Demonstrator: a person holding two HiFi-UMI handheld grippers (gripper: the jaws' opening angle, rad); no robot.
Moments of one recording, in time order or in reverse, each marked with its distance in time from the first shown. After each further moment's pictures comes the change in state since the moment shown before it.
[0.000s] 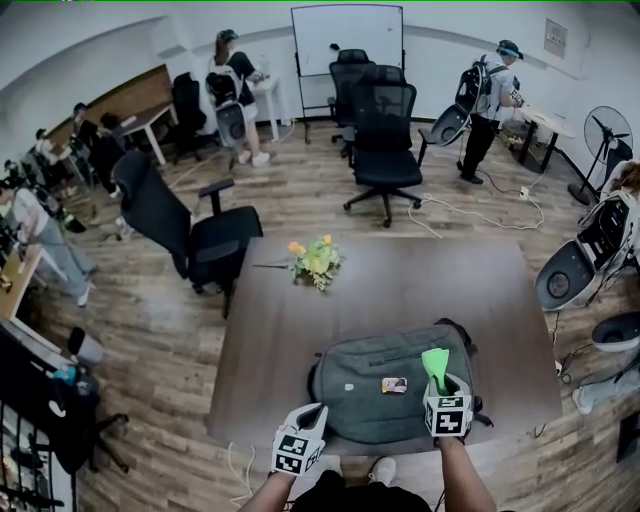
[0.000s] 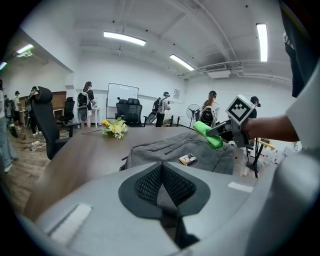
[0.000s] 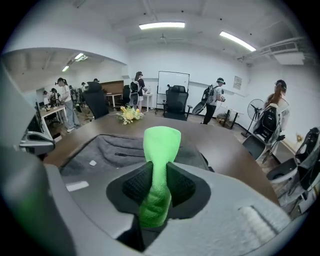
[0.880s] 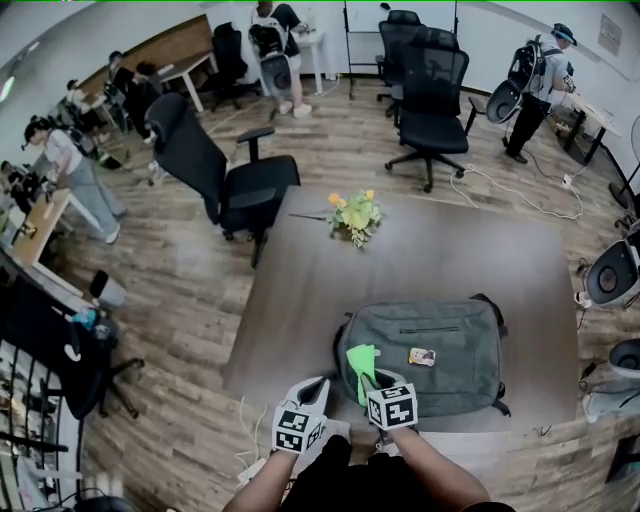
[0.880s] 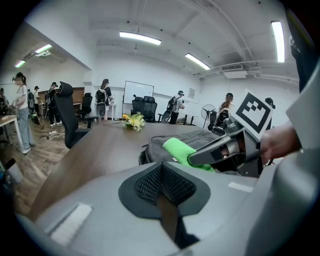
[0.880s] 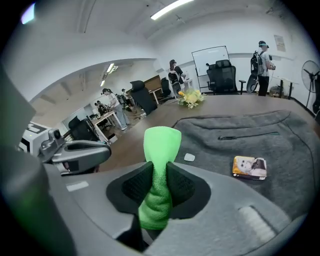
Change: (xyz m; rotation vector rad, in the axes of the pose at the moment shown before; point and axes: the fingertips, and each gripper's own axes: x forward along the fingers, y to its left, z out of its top) left arm -0.044 0.026 -0.029 -0.109 0.029 0.144; right arm 0.009 0.250 -0.041 -0.004 0.139 0.578
